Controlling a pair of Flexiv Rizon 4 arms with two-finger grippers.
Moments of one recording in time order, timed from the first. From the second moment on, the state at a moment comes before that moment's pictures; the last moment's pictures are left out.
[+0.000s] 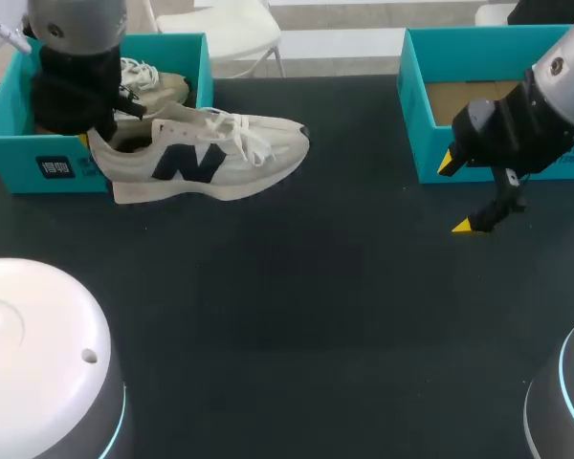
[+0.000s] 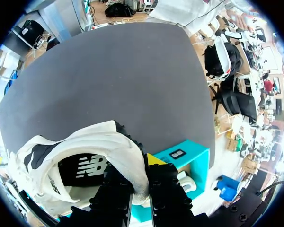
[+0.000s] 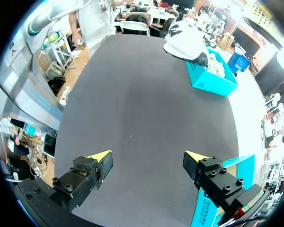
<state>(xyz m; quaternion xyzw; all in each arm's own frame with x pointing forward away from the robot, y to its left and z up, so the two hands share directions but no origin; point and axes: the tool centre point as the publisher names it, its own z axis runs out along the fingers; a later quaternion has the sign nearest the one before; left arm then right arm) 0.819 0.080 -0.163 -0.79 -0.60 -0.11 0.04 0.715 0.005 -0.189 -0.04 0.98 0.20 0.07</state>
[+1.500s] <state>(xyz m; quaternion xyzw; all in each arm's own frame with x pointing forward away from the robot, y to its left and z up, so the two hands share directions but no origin) 0.747 -0.056 -0.190 -0.81 -0.58 -0.07 0.03 0.715 0.005 -0.189 -0.04 0.98 0.20 0.07</state>
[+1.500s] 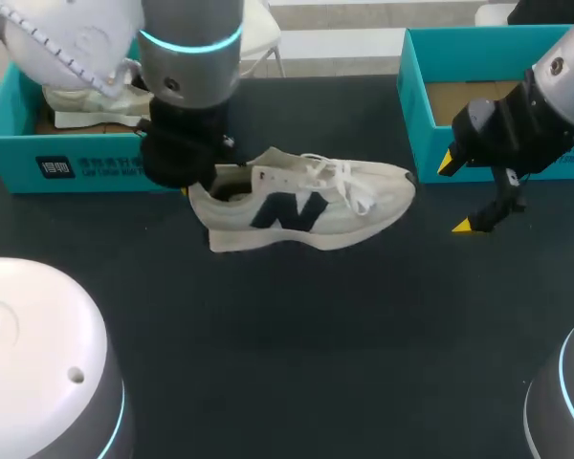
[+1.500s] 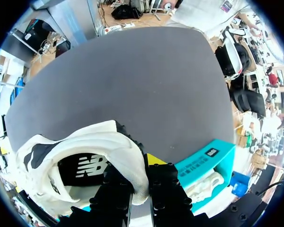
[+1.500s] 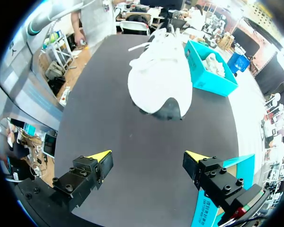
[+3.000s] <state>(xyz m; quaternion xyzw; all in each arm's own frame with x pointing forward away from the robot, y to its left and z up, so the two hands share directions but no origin) 0.716 -0.105 -0.357 -0.81 -0.58 -0.08 0.06 0.715 0.005 -0.189 -0.04 0.98 0.20 0.07</state>
